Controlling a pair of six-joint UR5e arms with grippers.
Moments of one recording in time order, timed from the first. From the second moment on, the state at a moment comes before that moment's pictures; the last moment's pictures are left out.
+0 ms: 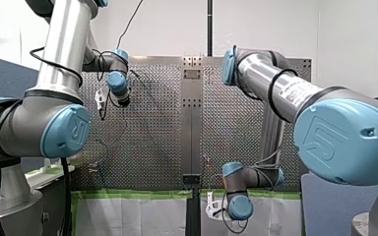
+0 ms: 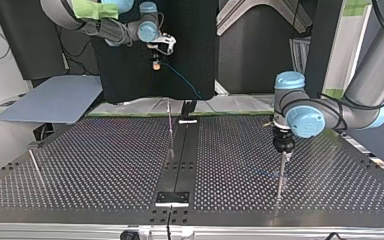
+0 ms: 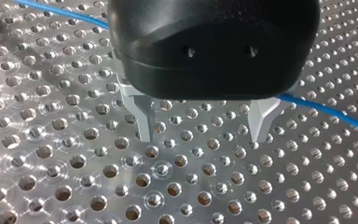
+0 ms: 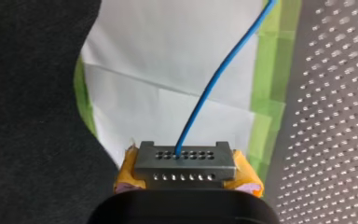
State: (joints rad) left arm -0.01 -1.88 -1.61 -3.04 -1.71 -1.77; right arm 2.18 -0.48 1.81 -0.85 1.77 1.67
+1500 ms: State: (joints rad) left arm -0.01 -1.87 -1.61 -3.08 -1.79 -1.79; right arm 2.10 -0.92 1.96 -1.03 1.74 1.62
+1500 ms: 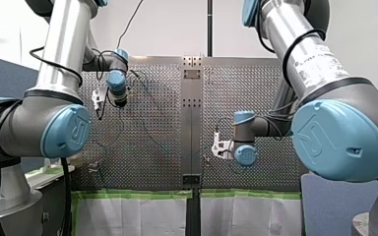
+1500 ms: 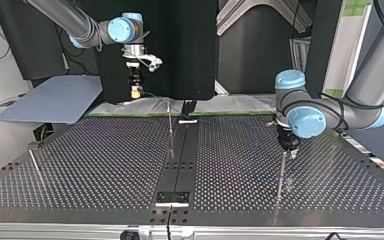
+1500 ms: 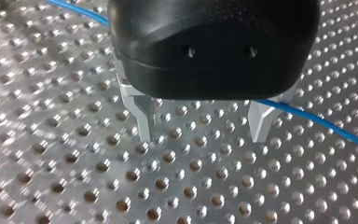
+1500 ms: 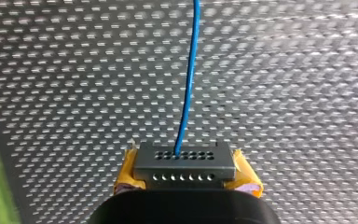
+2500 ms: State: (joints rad) left arm 0.09 -1.76 -1.75 -2.88 -1.60 -2.08; right arm 2.13 -0.95 2.04 -1.05 1.73 1.61
